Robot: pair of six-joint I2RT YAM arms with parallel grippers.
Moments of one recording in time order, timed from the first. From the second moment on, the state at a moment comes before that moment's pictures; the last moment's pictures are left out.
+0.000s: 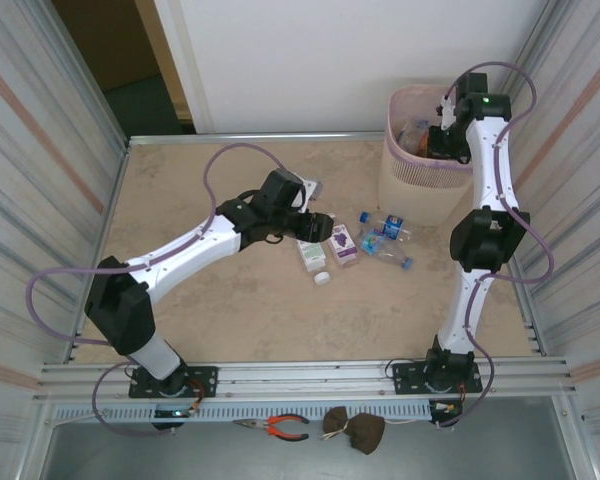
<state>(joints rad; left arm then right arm) -0.77 1.61 1.35 -0.50 0.18 -0.40 -0.08 2.17 2.40 -1.40 -0.07 0.00</state>
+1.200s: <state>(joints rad) -0.80 1.97 1.56 -0.77 -0.12 -0.84 -0.09 1.60 2.29 -1.20 -0.20 0.11</state>
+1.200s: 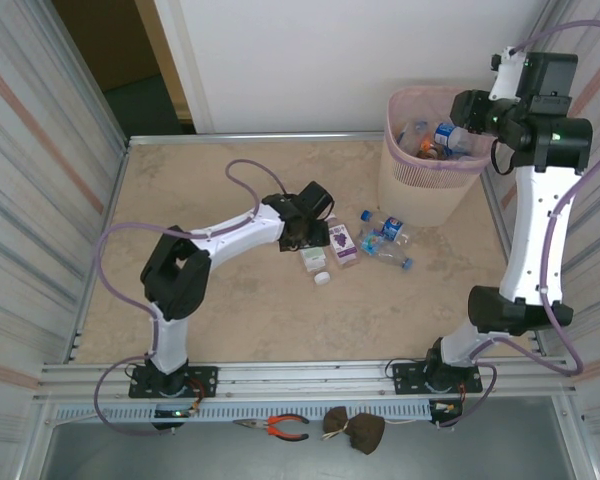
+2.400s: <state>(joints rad) -0.83 2.07 1.50 -0.84 -0.08 -0.95 -0.10 1.52 2.22 -1.13 -0.23 0.12</state>
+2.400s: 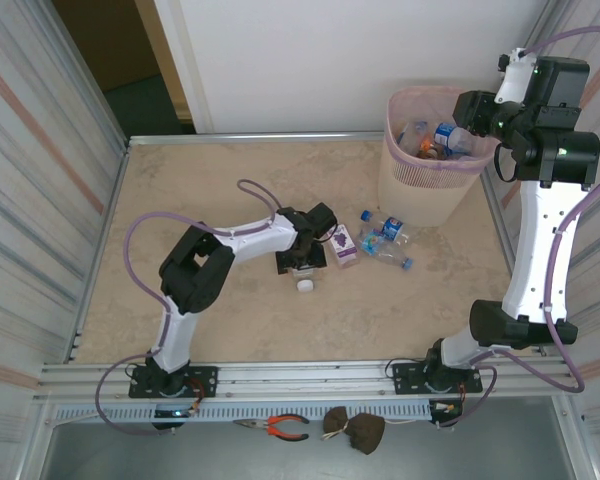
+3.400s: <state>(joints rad) -0.87 1.53 1.17 -0.27 -0.04 -0.37 0.01 1.34 1.94 -1.01 -0.53 0.15</state>
